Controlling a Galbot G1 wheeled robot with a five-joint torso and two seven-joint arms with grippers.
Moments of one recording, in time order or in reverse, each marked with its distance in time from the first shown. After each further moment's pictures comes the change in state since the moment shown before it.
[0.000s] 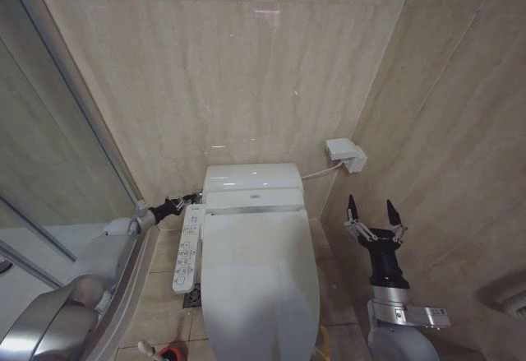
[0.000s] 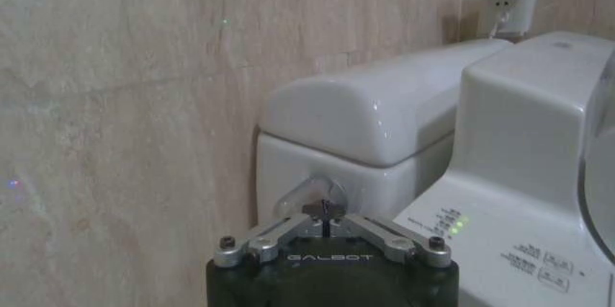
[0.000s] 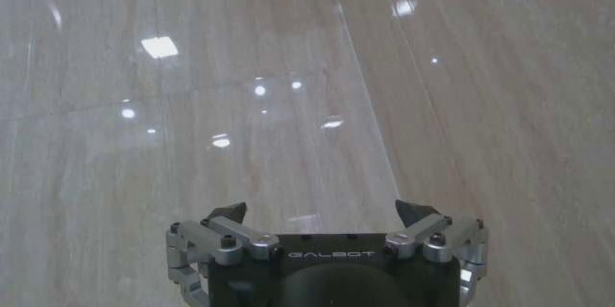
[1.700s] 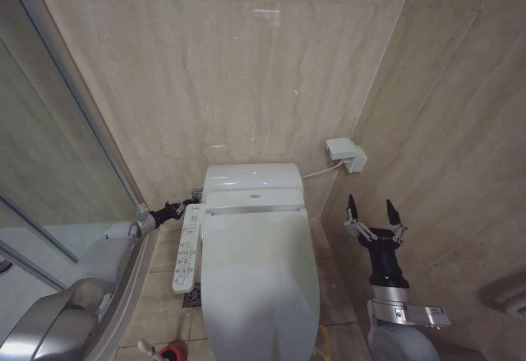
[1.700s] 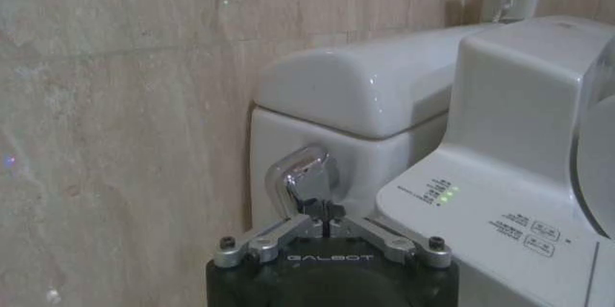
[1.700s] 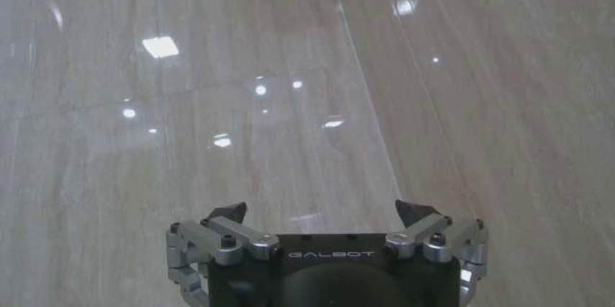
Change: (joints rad) left arm 0.011 -0.006 -0.003 0.003 0.010 0.003 -0.011; right arm 0.001 -0.003 0.001 -0.002 0.006 0.004 -0.004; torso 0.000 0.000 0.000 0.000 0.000
